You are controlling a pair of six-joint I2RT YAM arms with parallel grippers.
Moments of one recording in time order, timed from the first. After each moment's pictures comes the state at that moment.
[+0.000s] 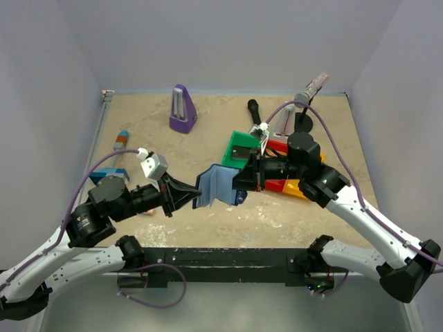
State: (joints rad) left arm -0.94 0.56 0.89 -0.38 0.18 -0.34; right arm 0.69 1.02 1.01 -0.24 -0.75 0.62
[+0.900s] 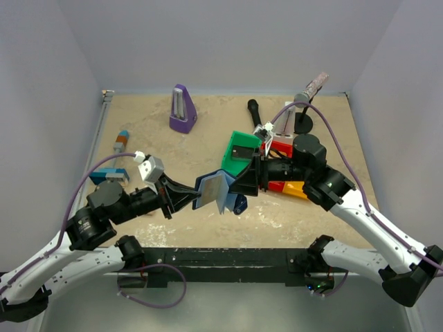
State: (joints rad) left arm -0.94 0.53 0.82 -0.32 0.18 -0.36; right arm 0.69 0.98 1.01 -0.23 -0.76 0.65
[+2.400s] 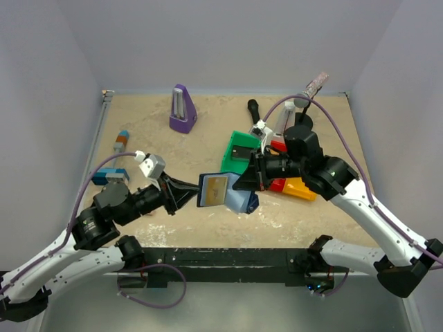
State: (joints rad) left arm -0.94 0.52 0.78 -0.29 0.08 -0.40; right arm 0.70 1.07 1.22 -0.64 -0.63 0.50
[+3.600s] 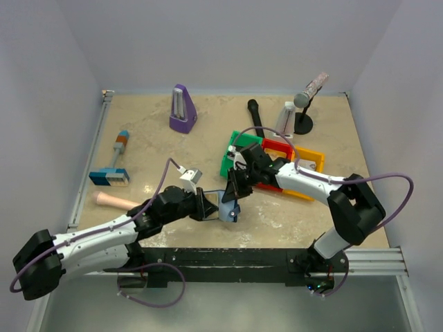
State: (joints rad) left arm -0.94 0.88 0.38 0.11 0.02 -0.72; right arm 0.70 1.57 0.97 -0.35 -0.54 0.56
